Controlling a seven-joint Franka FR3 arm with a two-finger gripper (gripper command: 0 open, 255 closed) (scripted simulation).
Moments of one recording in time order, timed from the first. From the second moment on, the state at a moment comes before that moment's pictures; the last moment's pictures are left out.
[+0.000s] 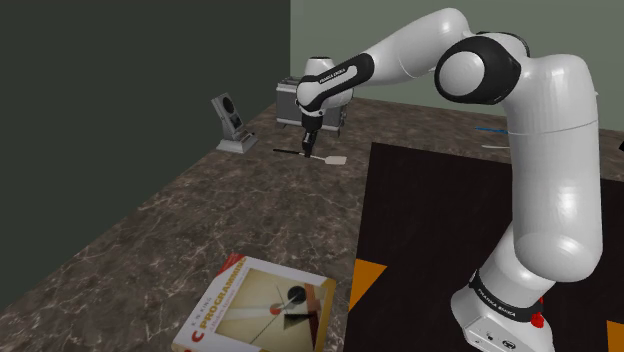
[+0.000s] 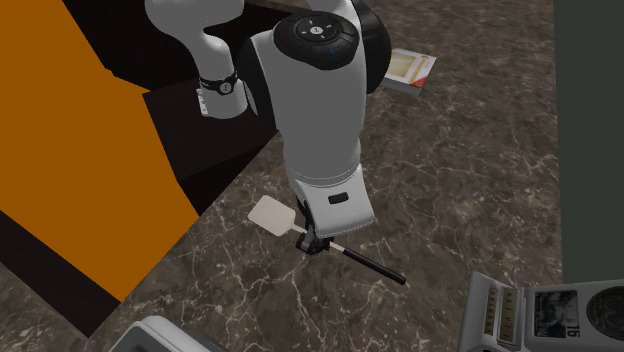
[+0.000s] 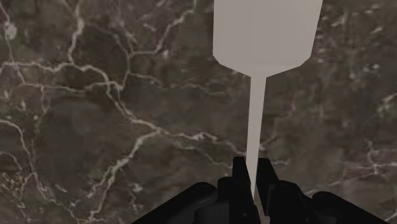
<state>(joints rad) 0.00 0.50 -0.09 -1.63 0.10 2.18 -0.63</state>
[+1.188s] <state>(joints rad) 0.00 0.44 -0.09 -1.55 0.08 2.03 -0.62</state>
